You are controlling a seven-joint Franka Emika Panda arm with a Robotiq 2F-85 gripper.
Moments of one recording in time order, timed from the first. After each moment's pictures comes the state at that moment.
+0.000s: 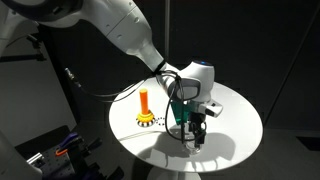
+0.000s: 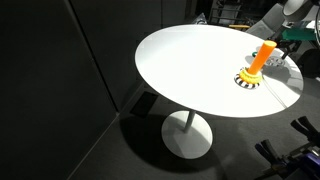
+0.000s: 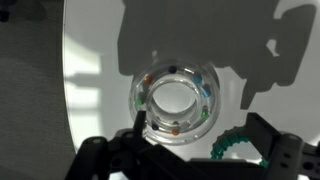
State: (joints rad) arm -0.25 0.70 -0.22 -1.79 0.11 2.45 0.21
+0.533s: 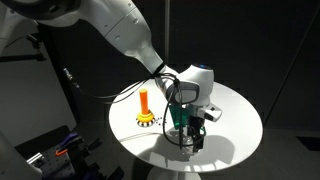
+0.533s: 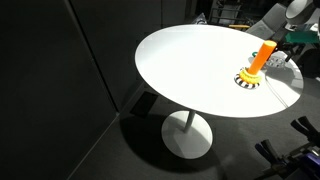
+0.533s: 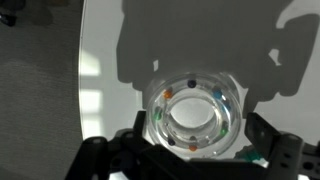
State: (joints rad) arm -0.25 0.69 -0.23 -1.83 0.11 2.46 0.19
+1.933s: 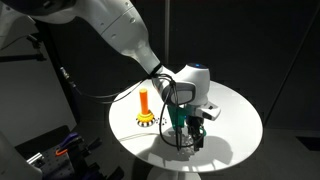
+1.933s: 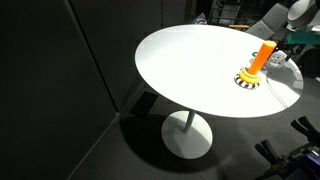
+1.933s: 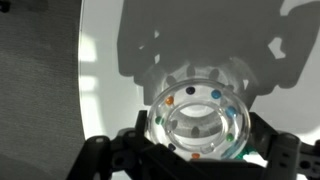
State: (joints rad) arm -0.24 0.67 -0.24 -1.88 0.11 2.55 0.18
